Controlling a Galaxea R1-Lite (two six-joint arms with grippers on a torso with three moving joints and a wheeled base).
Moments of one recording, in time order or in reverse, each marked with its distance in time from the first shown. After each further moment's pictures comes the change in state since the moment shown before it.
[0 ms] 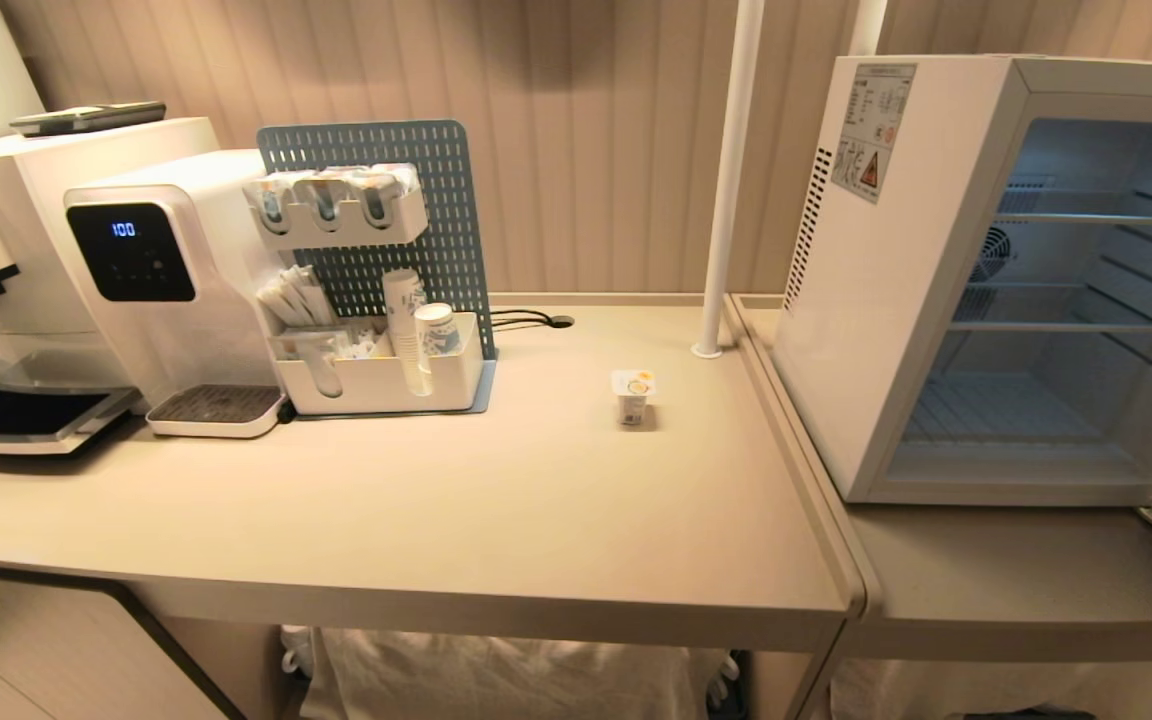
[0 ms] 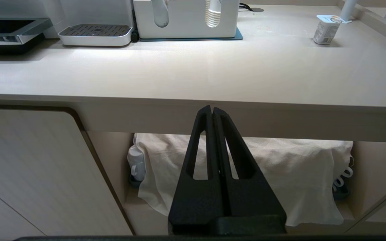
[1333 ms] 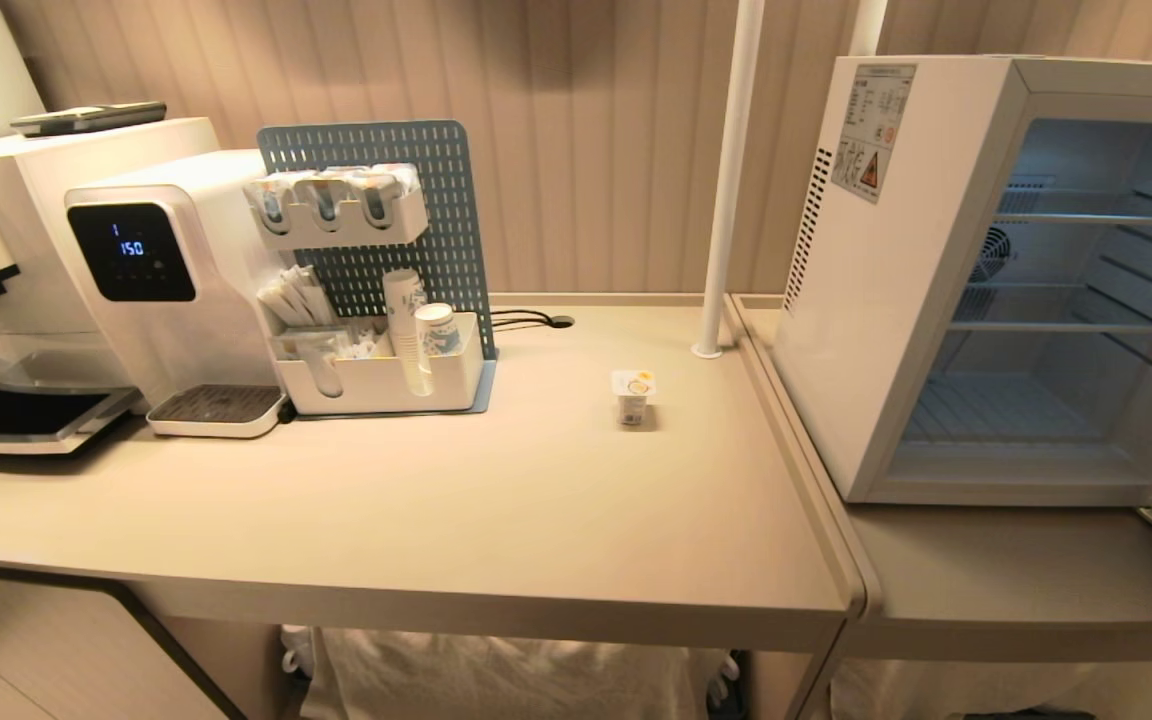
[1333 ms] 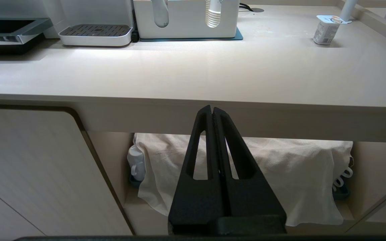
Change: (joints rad) left arm 0.001 0.000 0.000 0.000 0.000 0.000; right arm 0.013 -0.189 0.407 -0.501 -0.414 -0.072
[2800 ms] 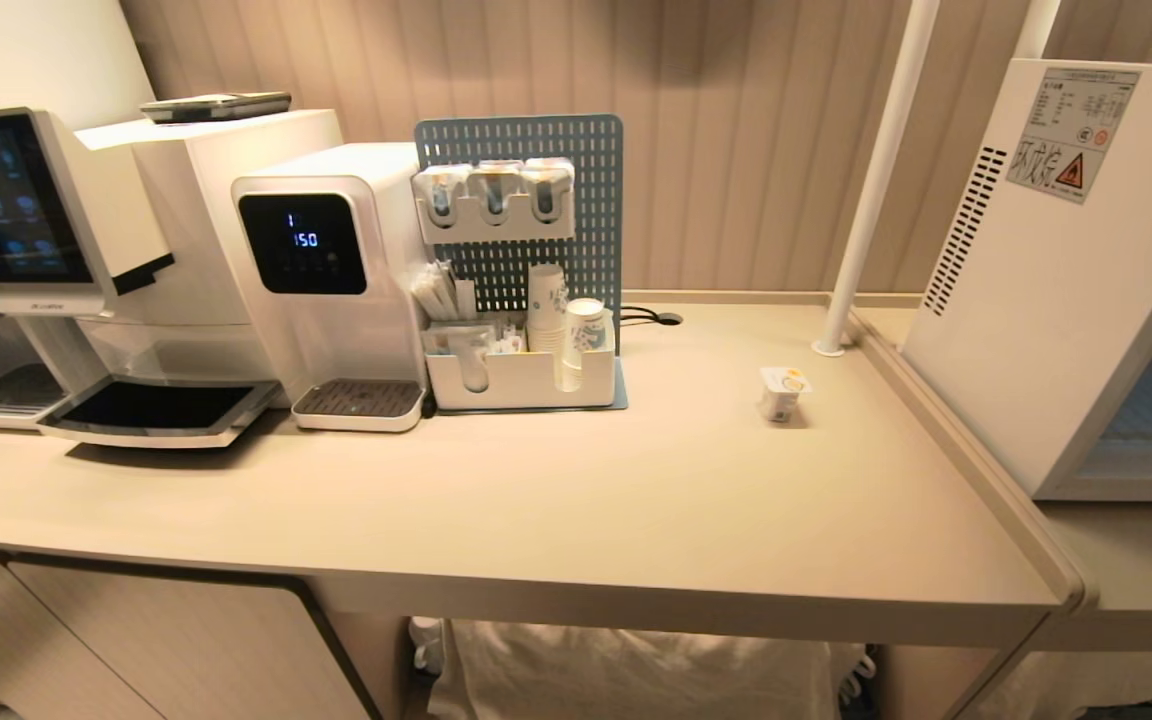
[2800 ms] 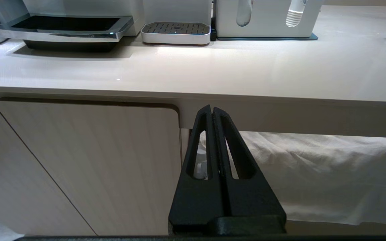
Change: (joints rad) left arm -0.001 0.000 0.000 0.000 0.000 0.001; right arm 0.000 0.001 0.000 0.000 0.000 0.001
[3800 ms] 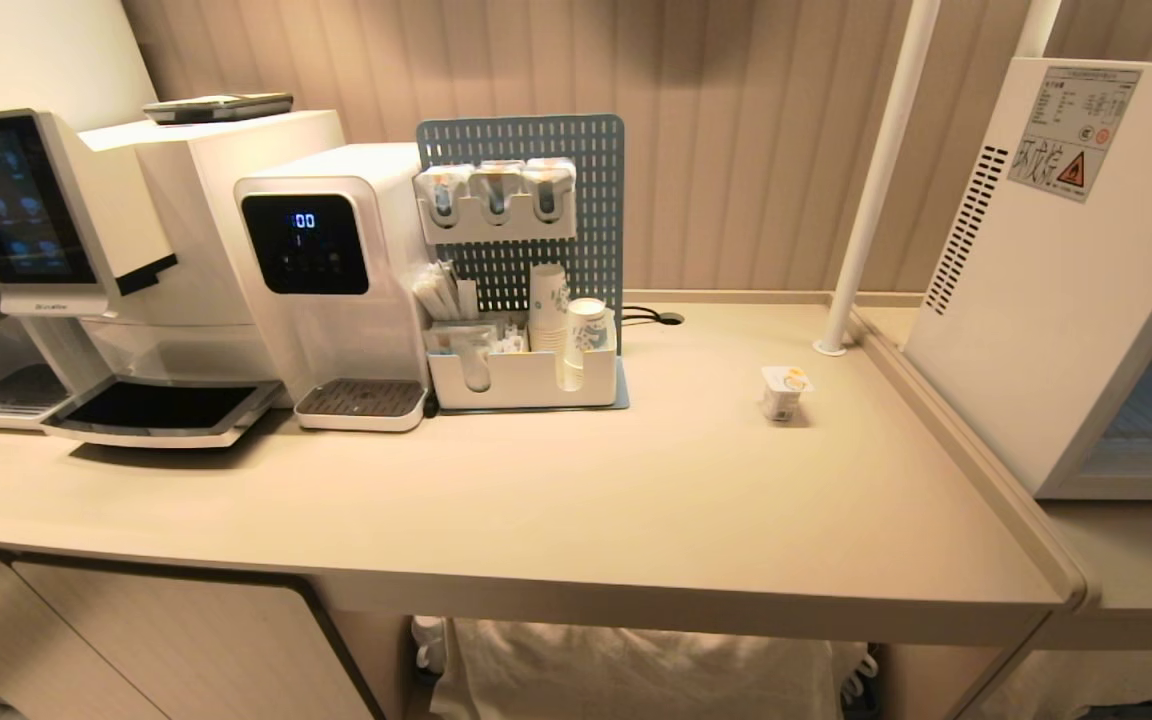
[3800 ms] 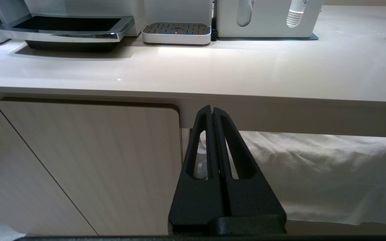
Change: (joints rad) left arm 0.001 0.000 0.000 0.000 0.000 -0.003; right arm 0.000 0.053 -0.208 0.092 0.031 0.043
